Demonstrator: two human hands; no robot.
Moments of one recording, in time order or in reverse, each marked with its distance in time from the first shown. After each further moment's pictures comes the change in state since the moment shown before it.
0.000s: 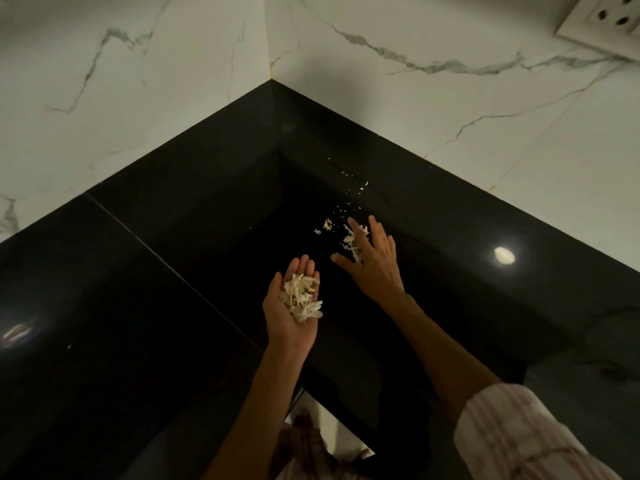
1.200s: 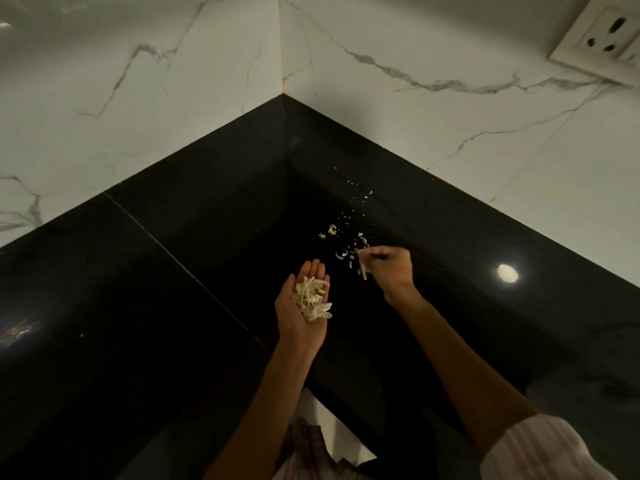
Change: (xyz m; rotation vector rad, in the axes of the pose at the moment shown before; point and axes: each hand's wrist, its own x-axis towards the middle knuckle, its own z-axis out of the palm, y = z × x) left_hand -0.006 -0.007 0.005 -0.037 0.013 -0.051; right_hand -0.017 -0.028 -0.045 0.861 0.056 0.469
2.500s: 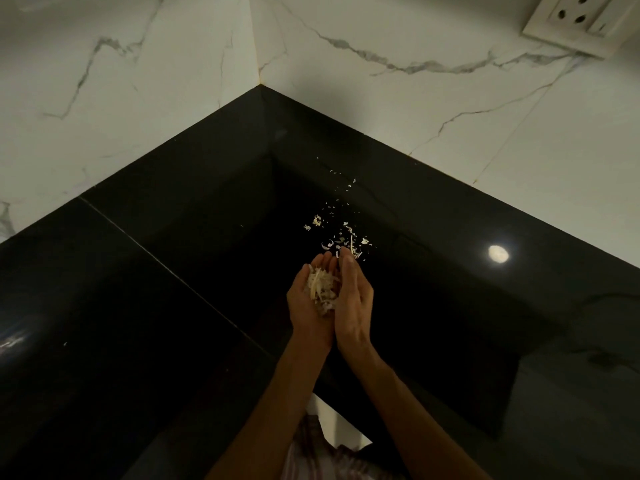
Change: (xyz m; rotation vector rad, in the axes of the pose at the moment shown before) left_hand -0.023 -0.028 0.025 0.098 -0.030 -0.140; right_hand -0.097 0.016 0.045 0.493 0.077 -0.119
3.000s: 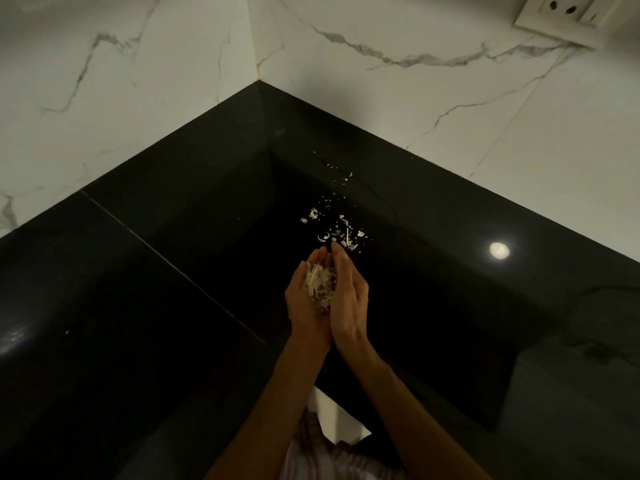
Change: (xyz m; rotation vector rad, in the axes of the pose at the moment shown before) left_hand -0.015 -0.009 0.000 0.078 0.006 0.044; right_hand -0.013 -0.010 -0.006 0.023 -0.059 -0.022
